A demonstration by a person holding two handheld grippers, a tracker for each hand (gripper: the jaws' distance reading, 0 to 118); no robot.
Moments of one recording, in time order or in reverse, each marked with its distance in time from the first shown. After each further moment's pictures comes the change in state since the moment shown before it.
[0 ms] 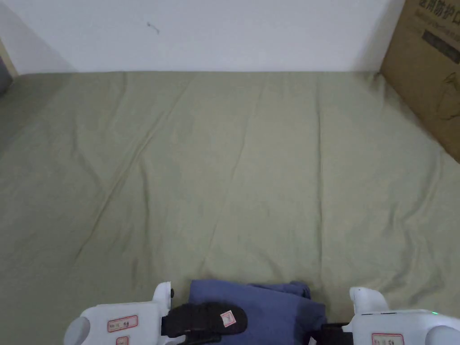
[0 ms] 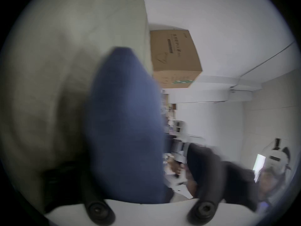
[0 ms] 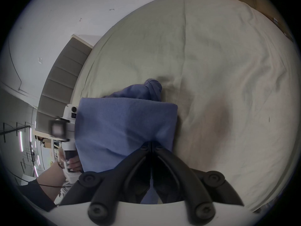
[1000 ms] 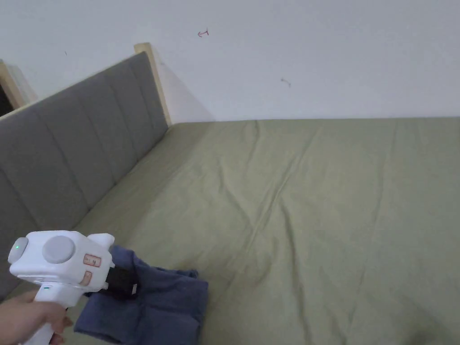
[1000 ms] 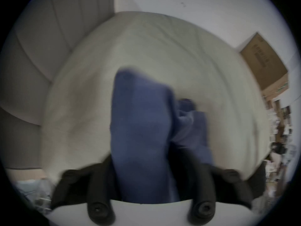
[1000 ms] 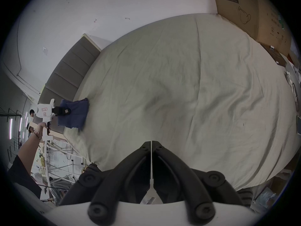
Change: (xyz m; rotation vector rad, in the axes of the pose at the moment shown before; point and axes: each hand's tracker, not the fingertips) left arm 0.100 0.088 0.365 0.227 1.337 -0.271; right arm -0.092 -0.014 0.064 0.098 -0.093 0.122
